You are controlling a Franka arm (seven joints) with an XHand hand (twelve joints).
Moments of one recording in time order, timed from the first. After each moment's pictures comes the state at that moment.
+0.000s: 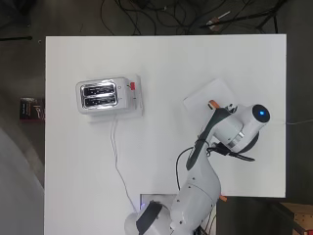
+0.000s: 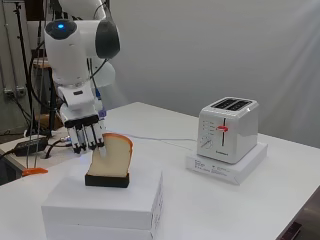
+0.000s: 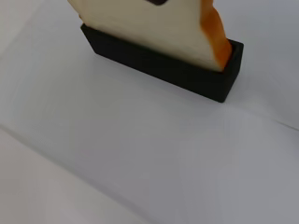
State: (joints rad) arm -0.17 0.13 -0.48 -1.97 0.07 1.71 -1.11
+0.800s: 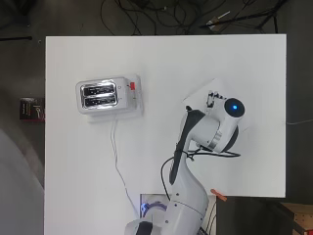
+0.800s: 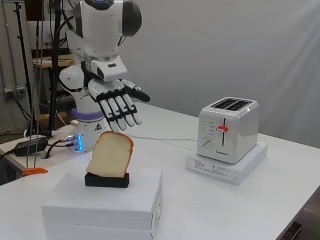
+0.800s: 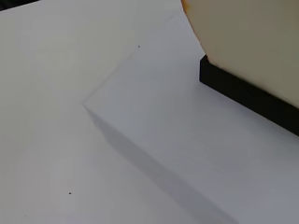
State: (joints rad) arm 0.20 -0.06 -0.66 -2.03 -0.03 1.68 -1.04
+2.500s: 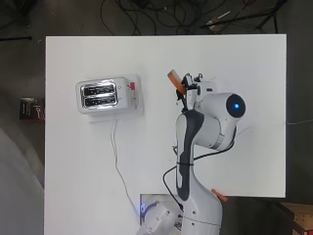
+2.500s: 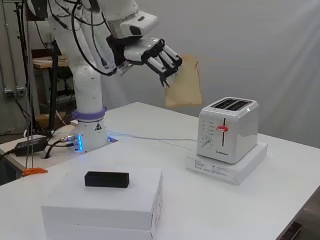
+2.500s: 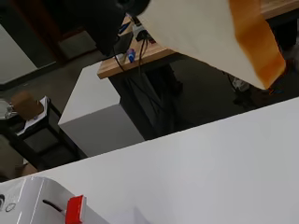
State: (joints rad) arm 0.98 -0.30 -1.24 -1.88 0.11 1.72 -1.10
